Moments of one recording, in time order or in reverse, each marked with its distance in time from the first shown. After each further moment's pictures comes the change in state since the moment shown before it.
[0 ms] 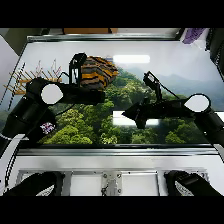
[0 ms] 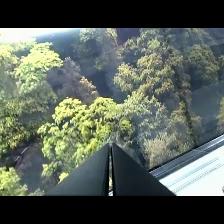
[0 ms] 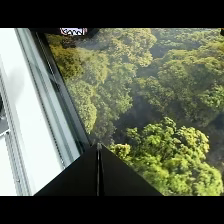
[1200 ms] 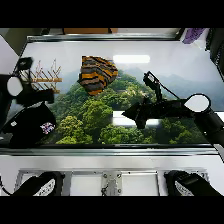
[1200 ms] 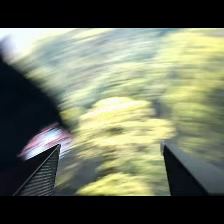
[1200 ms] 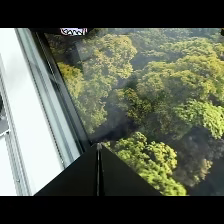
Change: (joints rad) left arm 0.501 0.058 -0.079 0.410 -0.251 0.016; right arm 0.000 0.000 0.000 0.000 0.000 0.000
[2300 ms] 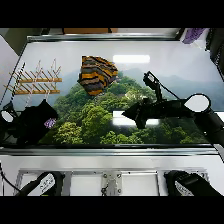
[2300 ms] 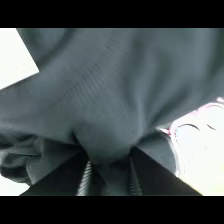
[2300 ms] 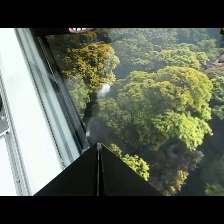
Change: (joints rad) left arm 0.474 0.001 -0.435 -0.171 0.340 0.034; right arm 0.000 0.000 0.000 0.006 0.000 0.000
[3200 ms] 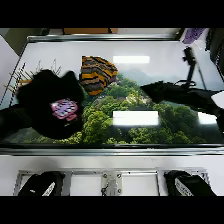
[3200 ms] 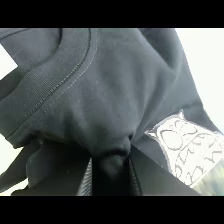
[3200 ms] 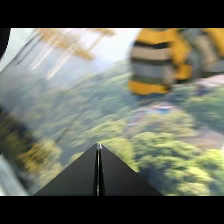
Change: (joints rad) left arm -0.816 0.579 0.378 -0.002 -0.300 -0.332; right arm -0.245 0.076 0.056 0.023 -0.180 0.262
